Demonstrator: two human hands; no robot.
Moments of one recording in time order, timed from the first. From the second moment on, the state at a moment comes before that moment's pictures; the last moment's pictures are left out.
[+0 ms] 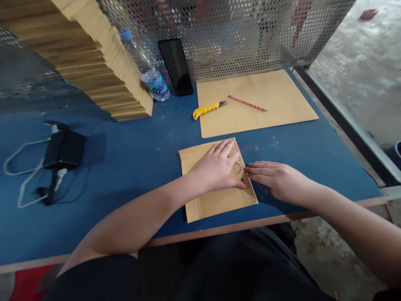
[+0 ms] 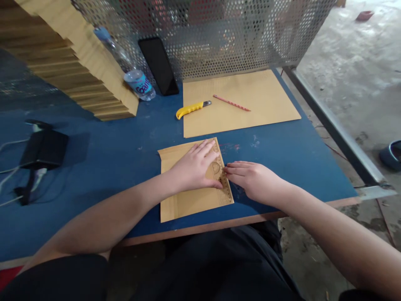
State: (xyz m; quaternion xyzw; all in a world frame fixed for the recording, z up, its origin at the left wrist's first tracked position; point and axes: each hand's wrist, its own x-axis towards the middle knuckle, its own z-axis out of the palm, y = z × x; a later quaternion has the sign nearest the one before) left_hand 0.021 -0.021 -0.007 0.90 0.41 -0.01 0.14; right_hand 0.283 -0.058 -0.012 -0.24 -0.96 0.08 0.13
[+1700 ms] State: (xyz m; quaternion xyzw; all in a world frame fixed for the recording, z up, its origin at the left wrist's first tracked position) left_hand 0.014 -0.015 0.007 0.89 0.41 -0.09 0.17; right_hand 0.341 0.072 0.002 -0.58 -0.69 0.28 0.34
